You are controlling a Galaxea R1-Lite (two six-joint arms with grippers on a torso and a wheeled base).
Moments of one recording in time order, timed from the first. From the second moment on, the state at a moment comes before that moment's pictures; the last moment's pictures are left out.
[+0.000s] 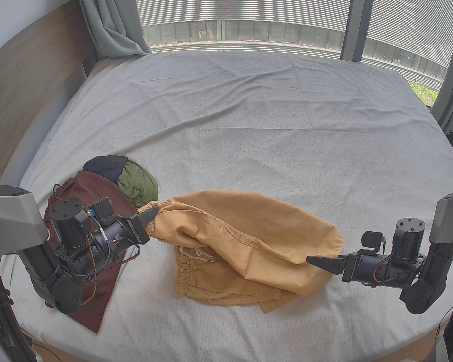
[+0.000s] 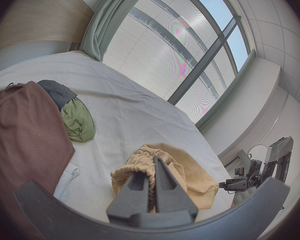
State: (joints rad) left arm -0.27 2.06 -0.40 -1.55 -0.25 -0.47; right arm 0.26 2.12 -0.21 -1.54 0.58 0.47
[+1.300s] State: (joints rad) left arm -0.27 2.07 -0.42 -1.55 -0.25 -0.47; right arm 0.14 2.06 -0.25 -1.54 0.66 0.49
